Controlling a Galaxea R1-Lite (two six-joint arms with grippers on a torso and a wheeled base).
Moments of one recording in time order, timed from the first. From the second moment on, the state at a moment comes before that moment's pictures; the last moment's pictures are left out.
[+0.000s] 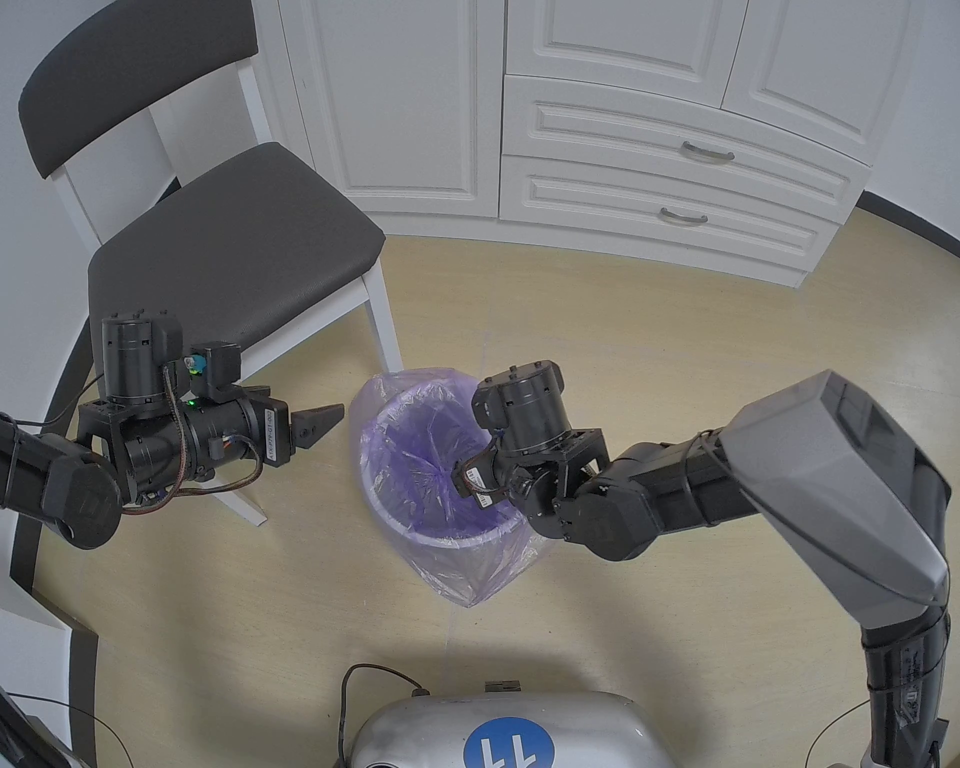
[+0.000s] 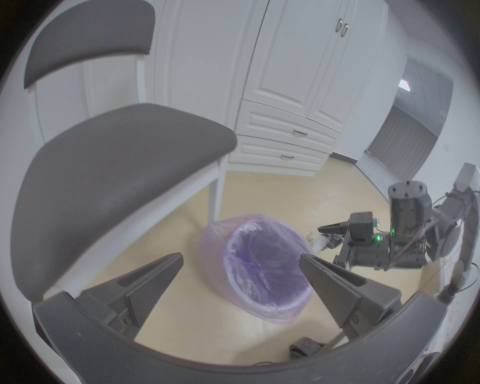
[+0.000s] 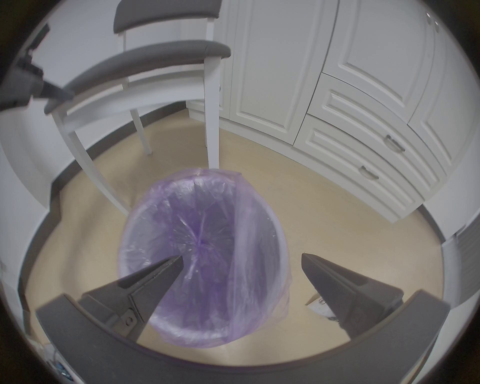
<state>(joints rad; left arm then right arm) -0.24 1.72 -0.81 -0.61 -0.19 0.01 0.75 2.34 -1.57 -0.33 -0.50 -0.11</state>
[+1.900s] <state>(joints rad) -0.25 1.70 -0.75 -0.72 -0.12 0.08 0.49 2.60 -2.00 -0.25 -0.56 -0.18</state>
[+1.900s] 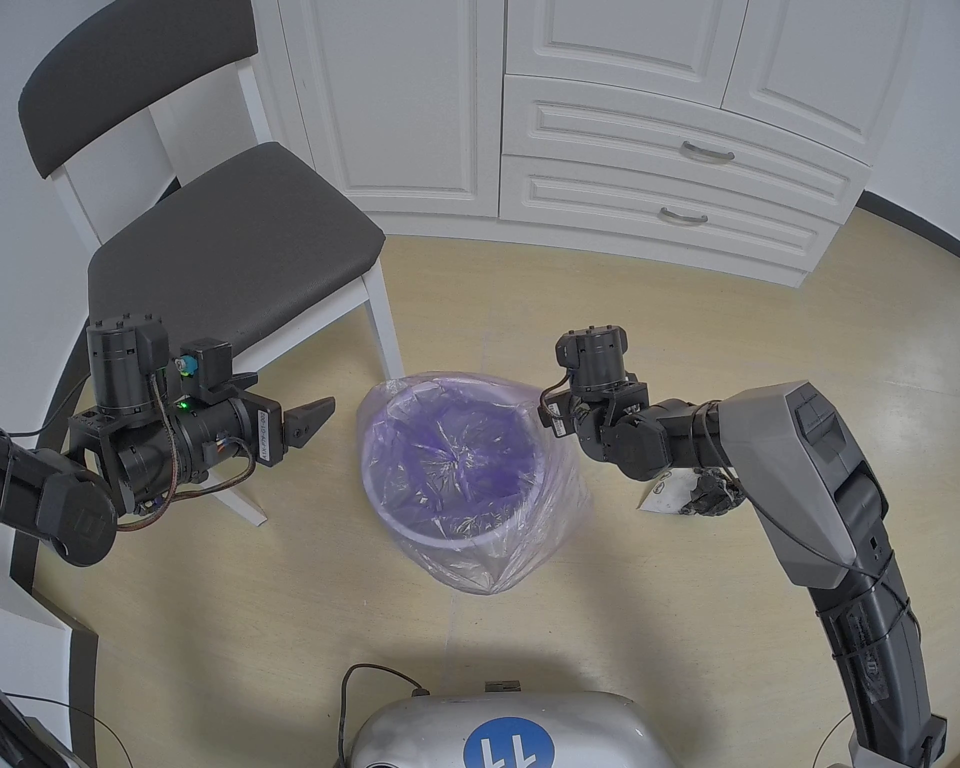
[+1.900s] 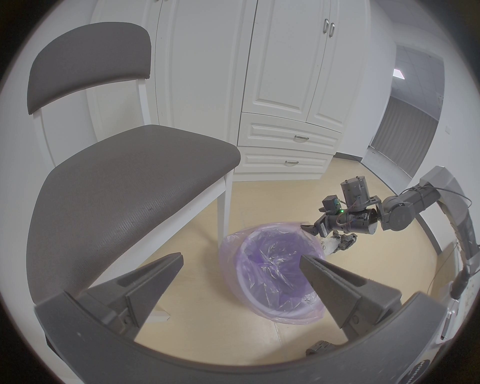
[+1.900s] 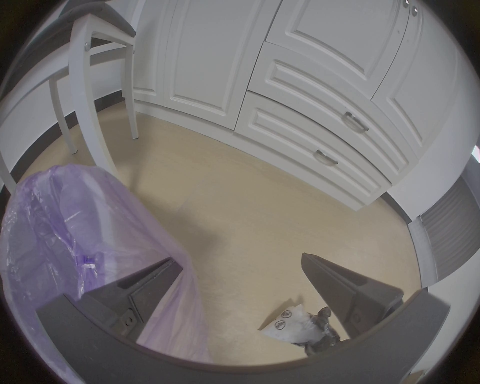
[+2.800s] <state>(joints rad) -0.24 1.79 -0.77 -0.72 -0.12 0.08 0.51 2.53 -1.92 -0.14 -0.53 -0.09</state>
